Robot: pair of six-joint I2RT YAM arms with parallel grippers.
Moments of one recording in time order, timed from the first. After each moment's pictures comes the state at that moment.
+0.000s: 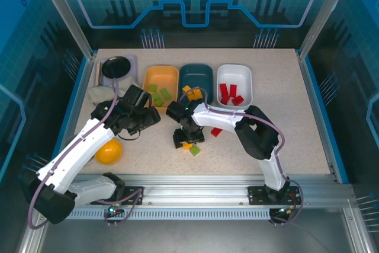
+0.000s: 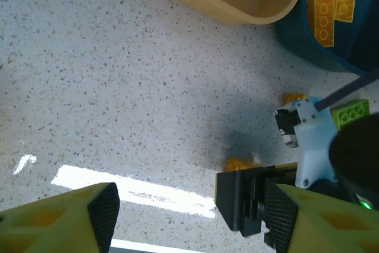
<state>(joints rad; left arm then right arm) -0.49 1.12 1.12 -1.10 -0.08 -0.97 0.93 2.07 1.53 -0.99 -0.13 0.67</state>
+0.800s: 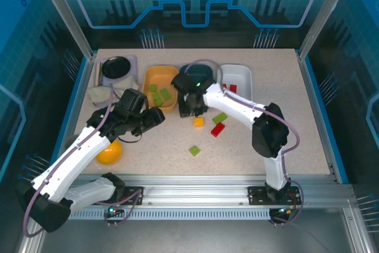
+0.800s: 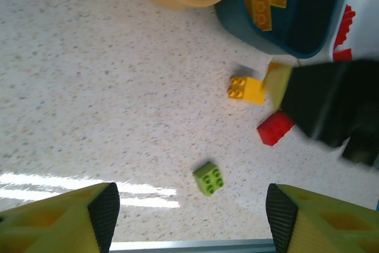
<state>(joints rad) -0.50 1.07 1.06 -0.94 0.05 -0.98 0.77 2.00 1.82 -1.05 0.07 0.60</state>
